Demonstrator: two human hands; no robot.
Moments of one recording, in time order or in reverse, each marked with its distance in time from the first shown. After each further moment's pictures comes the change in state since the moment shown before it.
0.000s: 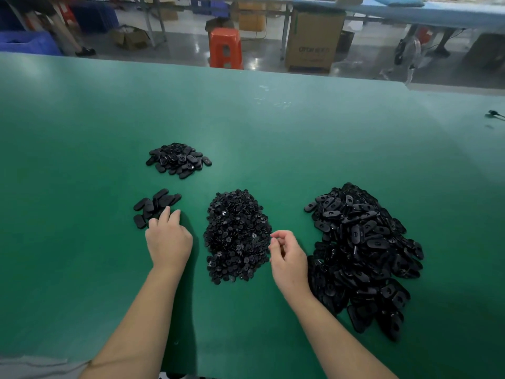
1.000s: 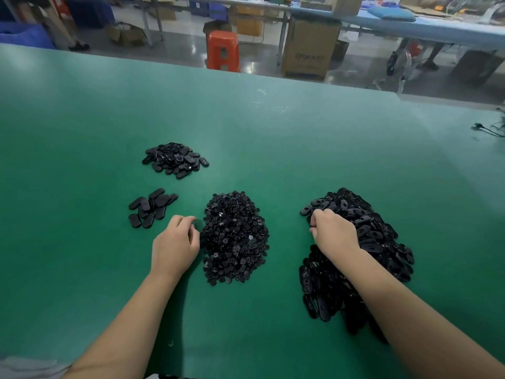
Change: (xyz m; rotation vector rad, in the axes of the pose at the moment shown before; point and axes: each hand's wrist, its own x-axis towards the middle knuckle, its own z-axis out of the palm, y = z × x) left_hand -0.014 -0.003 0.004 -0.196 -0.012 0.264; right_hand 0.089 -0.013 -0.098 -1.173 -0.133 -0.200
